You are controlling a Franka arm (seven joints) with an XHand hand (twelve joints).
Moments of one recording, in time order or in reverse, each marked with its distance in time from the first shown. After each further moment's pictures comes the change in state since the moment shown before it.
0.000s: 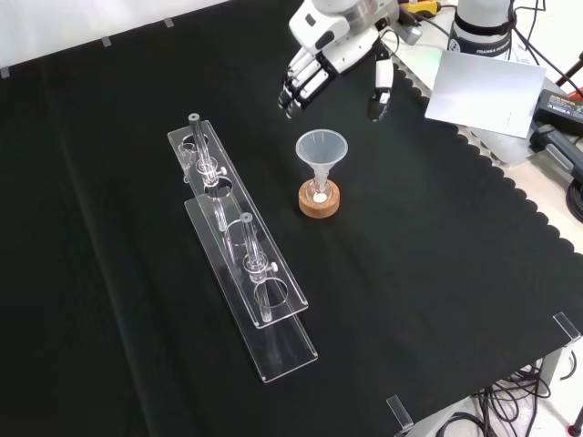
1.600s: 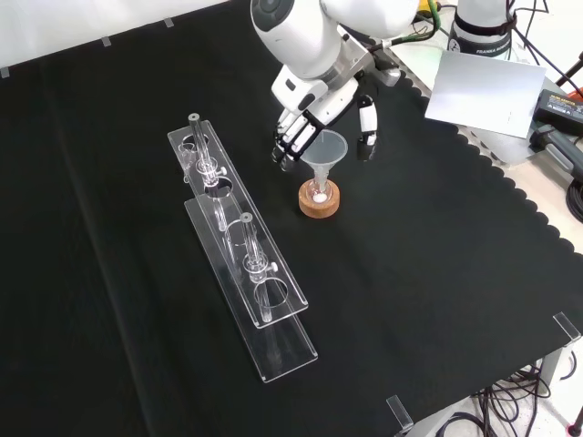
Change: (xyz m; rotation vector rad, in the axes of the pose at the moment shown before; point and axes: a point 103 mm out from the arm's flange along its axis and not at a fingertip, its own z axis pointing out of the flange) arm 0.022 0.061 0.041 0.106 -0.010 -0.088
